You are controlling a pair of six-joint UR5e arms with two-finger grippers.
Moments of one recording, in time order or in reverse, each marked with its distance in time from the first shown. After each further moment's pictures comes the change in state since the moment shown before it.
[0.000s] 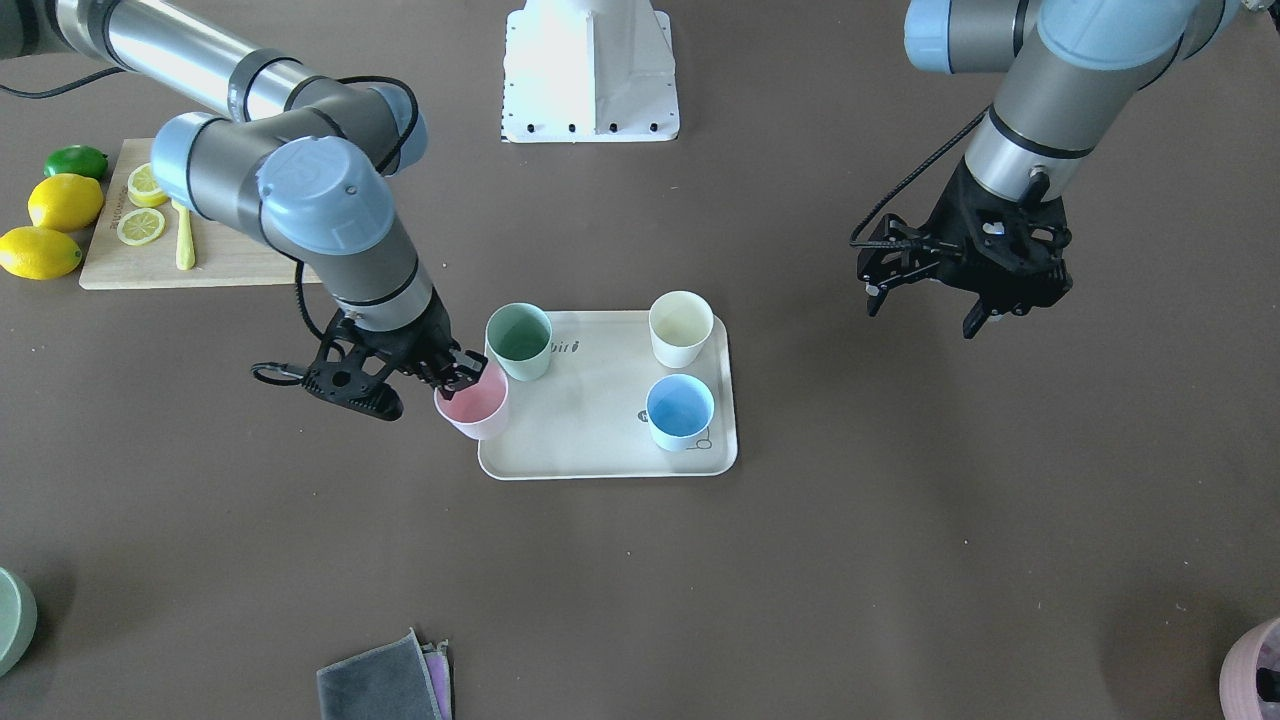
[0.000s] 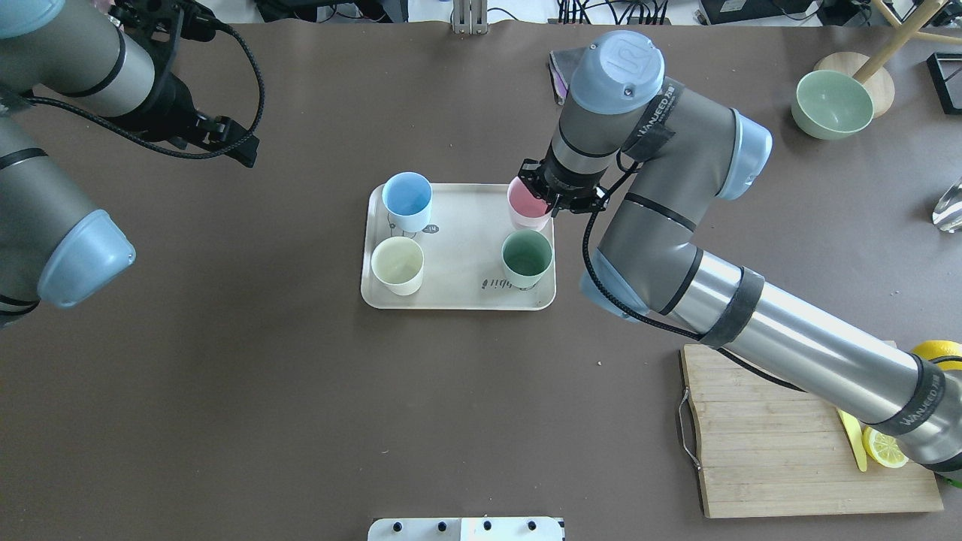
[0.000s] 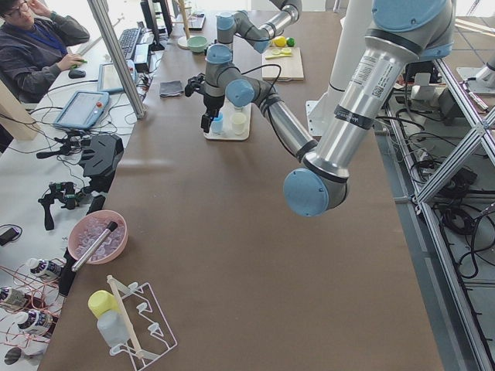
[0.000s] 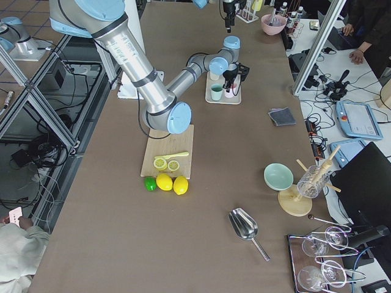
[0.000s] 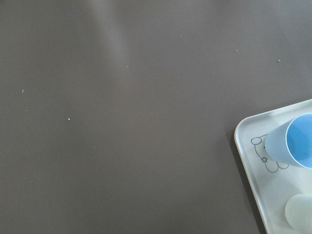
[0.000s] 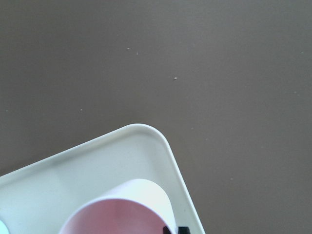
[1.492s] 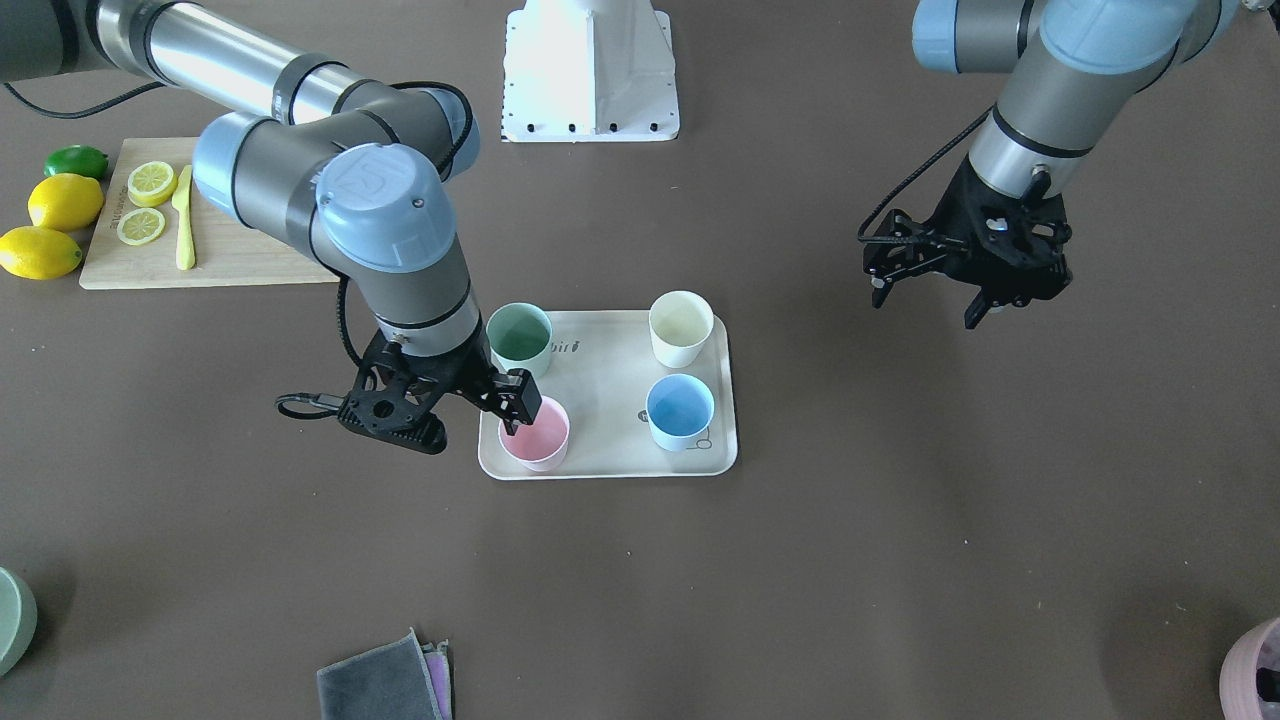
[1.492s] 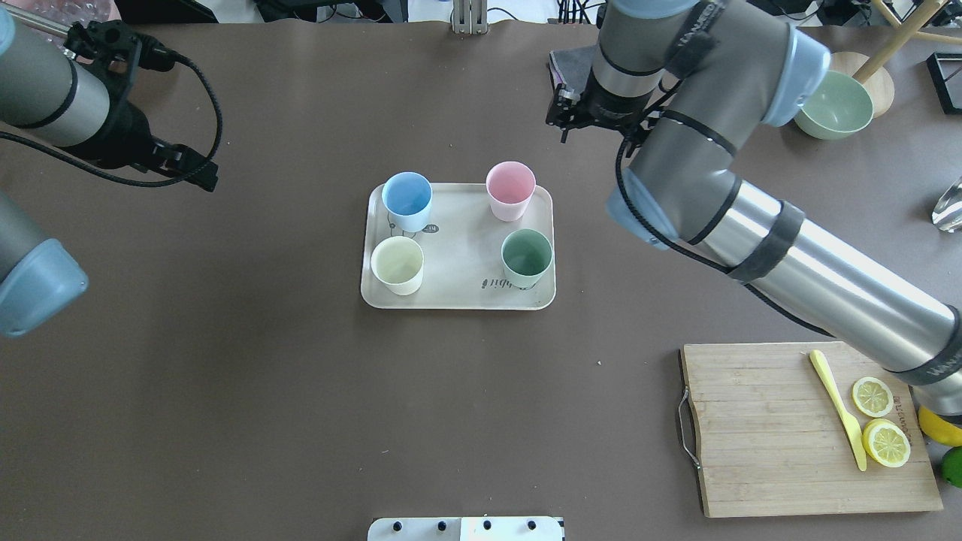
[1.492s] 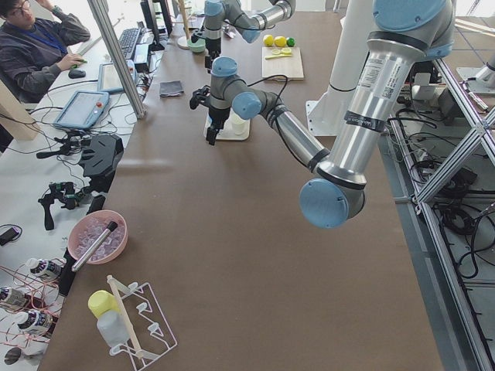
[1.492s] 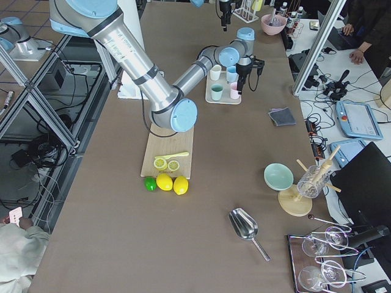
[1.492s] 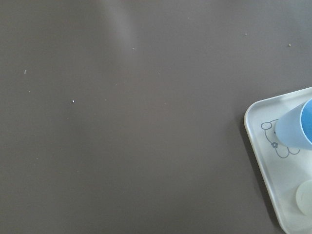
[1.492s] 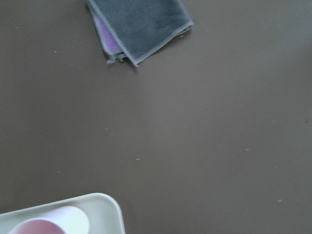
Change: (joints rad) left arm -0.041 0.164 -0.066 -0.036 -0.014 0.079; right arm 0.179 -0.049 0.101 -0.166 0.020 -0.364
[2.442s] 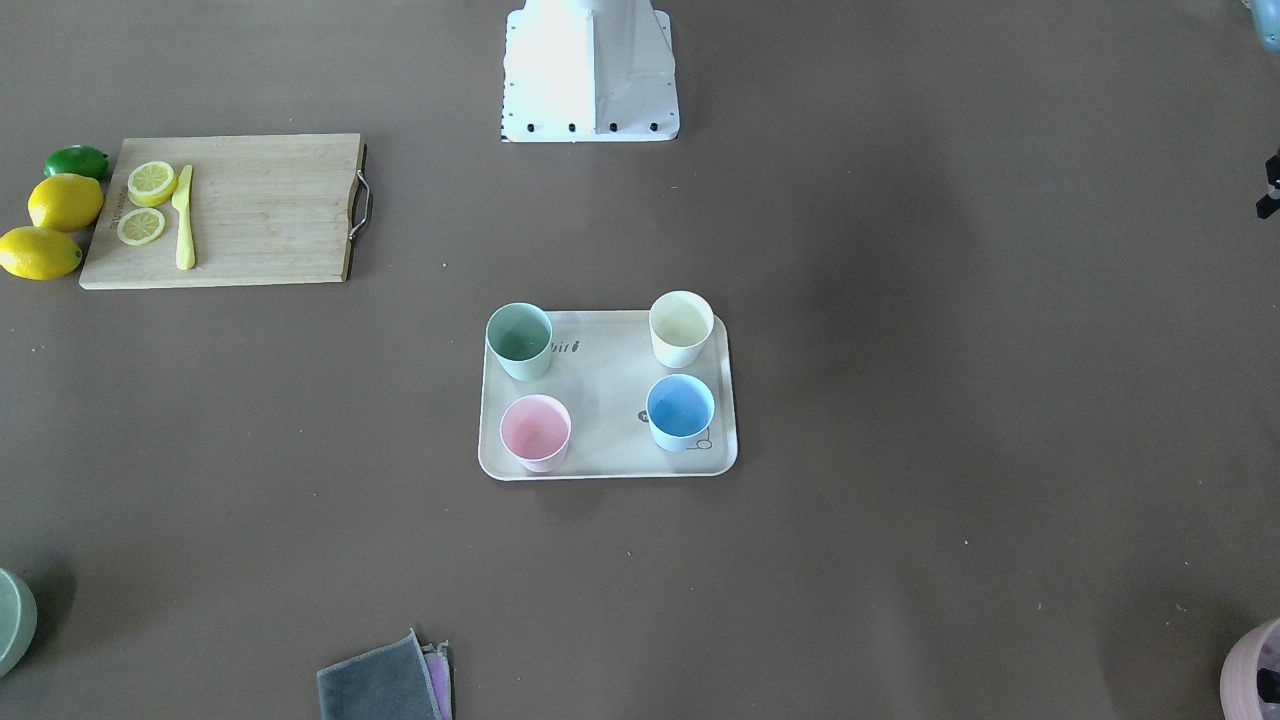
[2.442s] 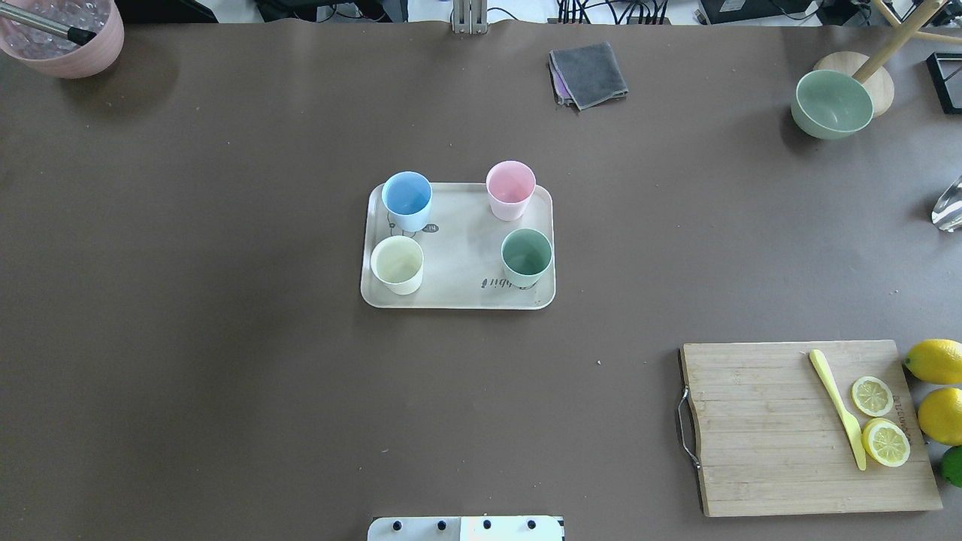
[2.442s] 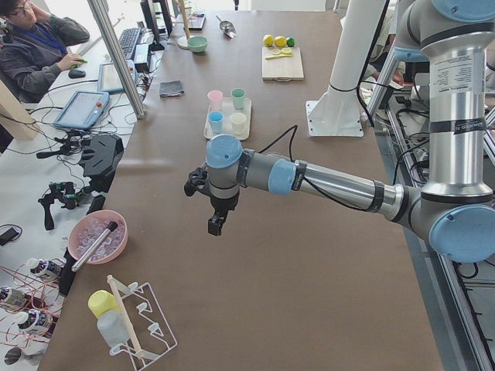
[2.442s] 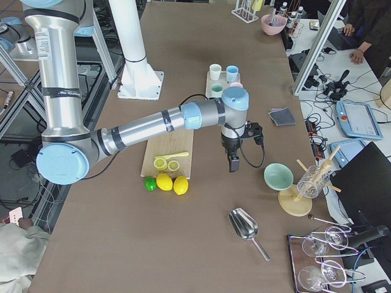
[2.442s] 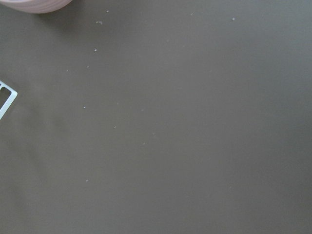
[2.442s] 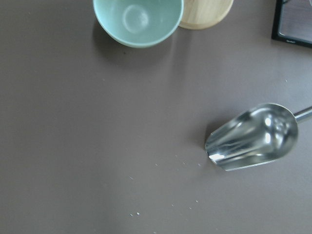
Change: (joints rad) left arm -0.522 0.429 0.077 0.026 -0.254 0.727; right arm 0.569 -0.709 0.288 -0.029 0.180 -1.074
